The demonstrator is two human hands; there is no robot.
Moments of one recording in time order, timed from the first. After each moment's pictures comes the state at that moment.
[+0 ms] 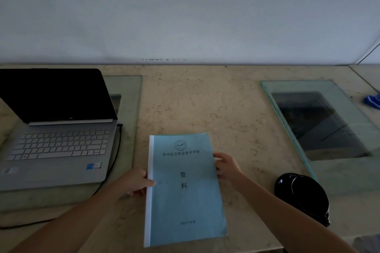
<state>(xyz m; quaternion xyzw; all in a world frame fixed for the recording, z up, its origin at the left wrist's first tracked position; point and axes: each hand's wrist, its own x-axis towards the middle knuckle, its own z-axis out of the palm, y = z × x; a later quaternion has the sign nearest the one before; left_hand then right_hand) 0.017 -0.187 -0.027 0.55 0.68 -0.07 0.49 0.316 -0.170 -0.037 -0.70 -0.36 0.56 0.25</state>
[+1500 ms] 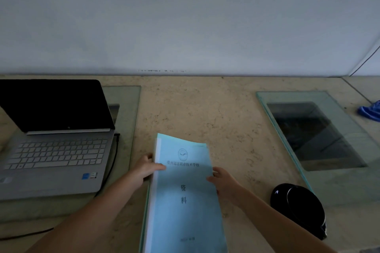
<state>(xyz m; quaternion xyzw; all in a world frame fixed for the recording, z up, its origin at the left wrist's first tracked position) 0.070 -0.151 0.004 0.35 0.70 0.26 0.57 0.321 -0.179 -0.034 -0.64 -0.34 0.64 0.27</state>
